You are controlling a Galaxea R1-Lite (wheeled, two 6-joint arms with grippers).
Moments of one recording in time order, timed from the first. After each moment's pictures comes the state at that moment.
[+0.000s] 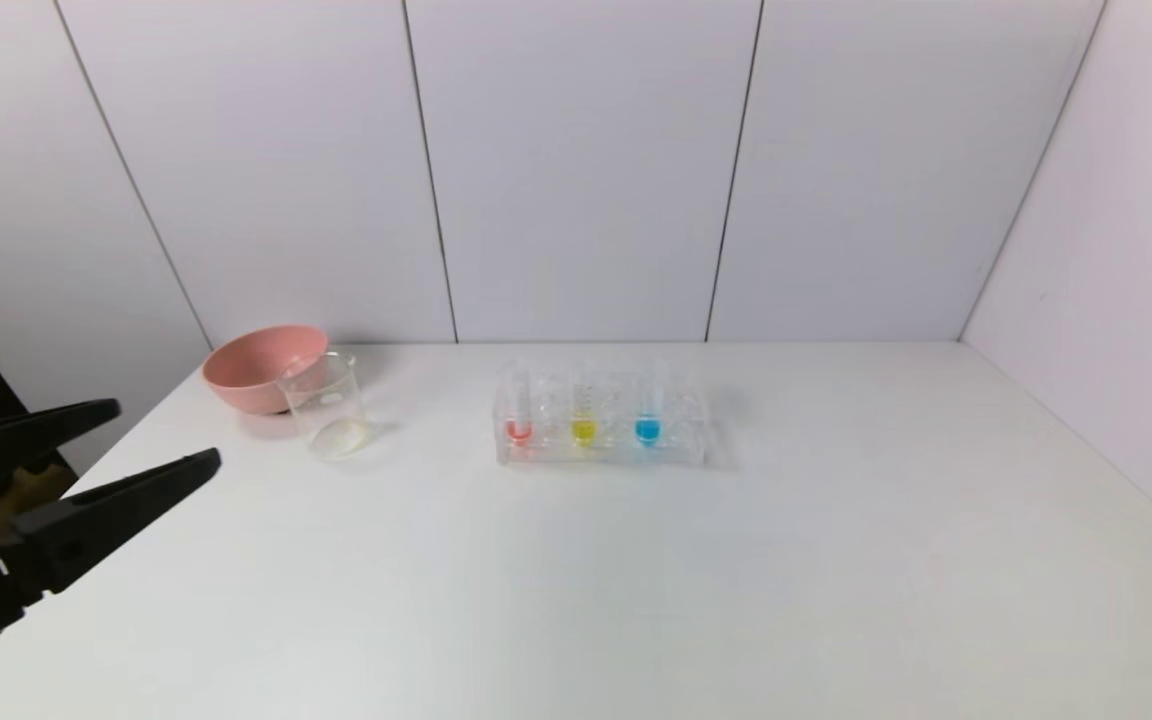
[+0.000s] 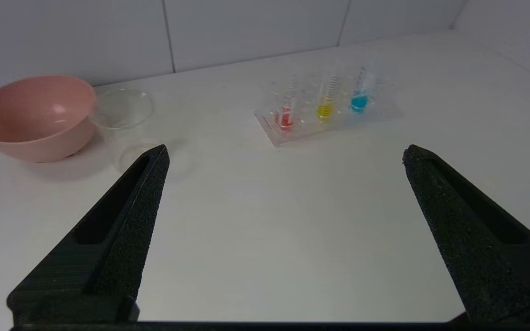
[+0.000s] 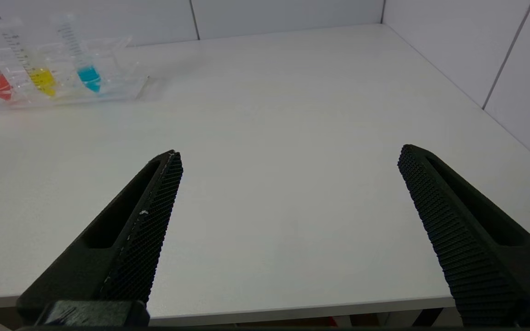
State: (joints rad) left arm -0.06 0.93 -0.54 -0.27 -0.44 -0.03; right arm 0.00 0.00 0.00 0.00 -0.04 0.09
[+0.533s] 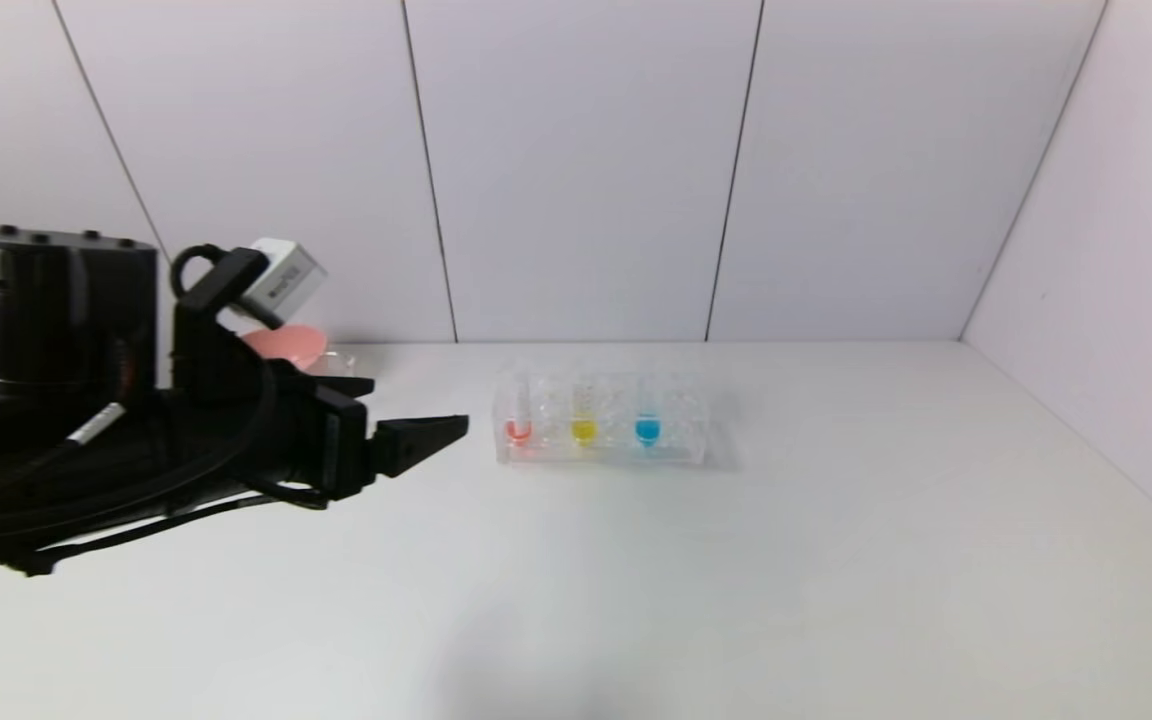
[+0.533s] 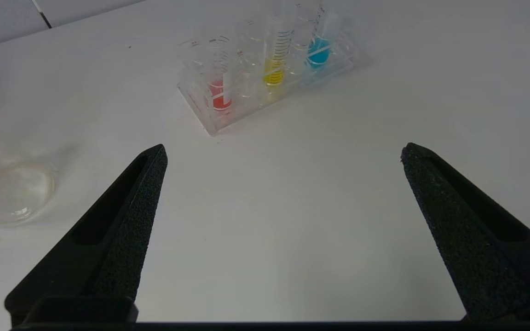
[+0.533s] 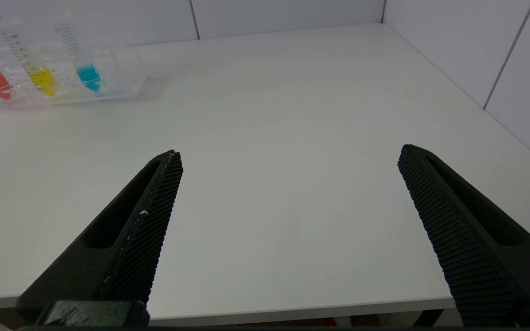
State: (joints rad) left arm -0.45 1.41 -0.79 -0.30 -0.18 -0.07; right arm 0.00 0.00 0.00 0.00 -0.04 0.09
